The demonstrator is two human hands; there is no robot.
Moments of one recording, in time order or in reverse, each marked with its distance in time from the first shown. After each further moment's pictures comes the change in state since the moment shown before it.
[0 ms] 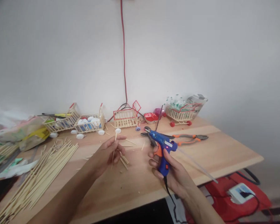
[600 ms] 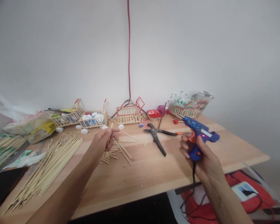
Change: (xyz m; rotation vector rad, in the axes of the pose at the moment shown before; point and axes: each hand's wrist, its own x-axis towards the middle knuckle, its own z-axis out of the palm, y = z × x) left_hand 0.003 0.009 -0.020 0.127 0.255 0.213; right_hand -0.009 -0.054 -0.017 -0.243 0.233 -0.507
